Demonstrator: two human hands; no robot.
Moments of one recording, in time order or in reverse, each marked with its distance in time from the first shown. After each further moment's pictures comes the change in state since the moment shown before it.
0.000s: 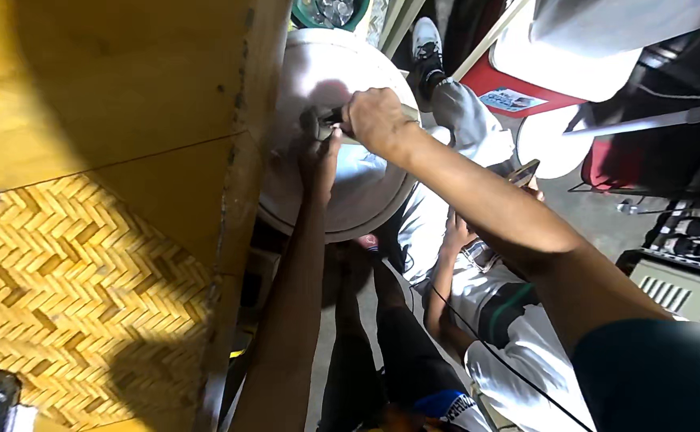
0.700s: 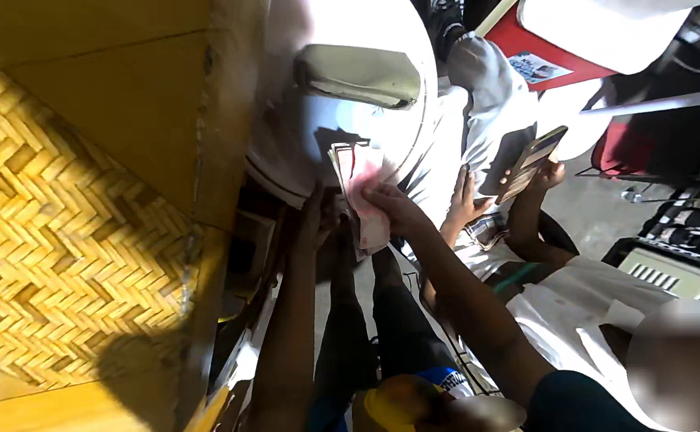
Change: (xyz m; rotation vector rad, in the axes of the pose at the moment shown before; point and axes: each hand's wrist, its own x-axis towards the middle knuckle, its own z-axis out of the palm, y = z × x) left_hand -0.106 -0.096 -0.022 -0.654 -0.161 -0.491; right_hand -0.084 -0.022 0.212 2.197 -0.158 -0.030
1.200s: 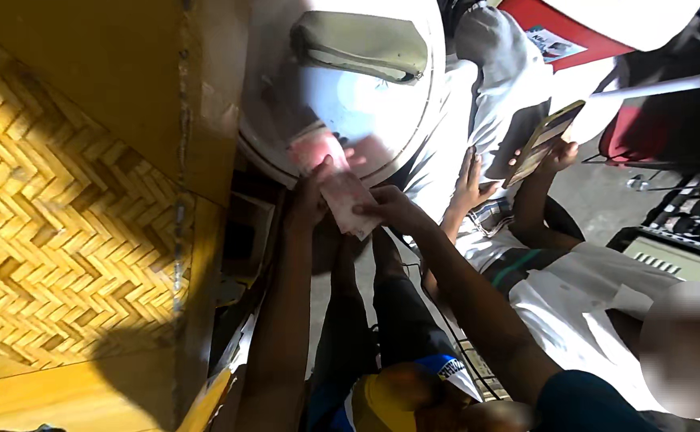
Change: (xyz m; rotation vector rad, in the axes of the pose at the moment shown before) left_hand 0.010 0.006 -0.012 0.100 -0.301 0.237; right_hand -0.018 0.016 0.001 -0.468 0.011 0.076
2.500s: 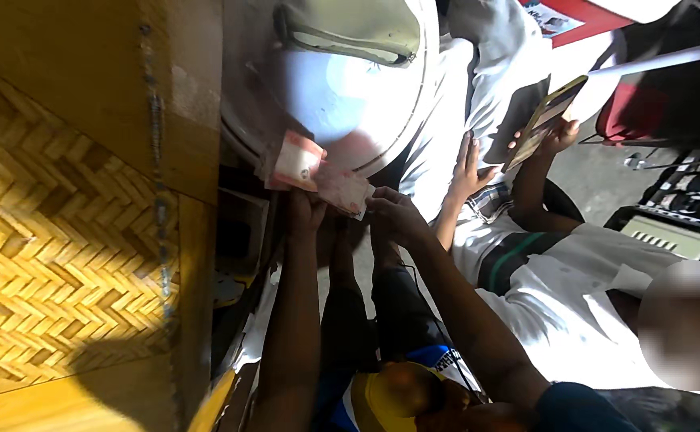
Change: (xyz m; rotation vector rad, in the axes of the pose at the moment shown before) left_hand -0.016 -0.035 -0.001 -0.459 0.253 0.163; right_hand -0.025 0.016 0.029 0.421 0.384 0.083
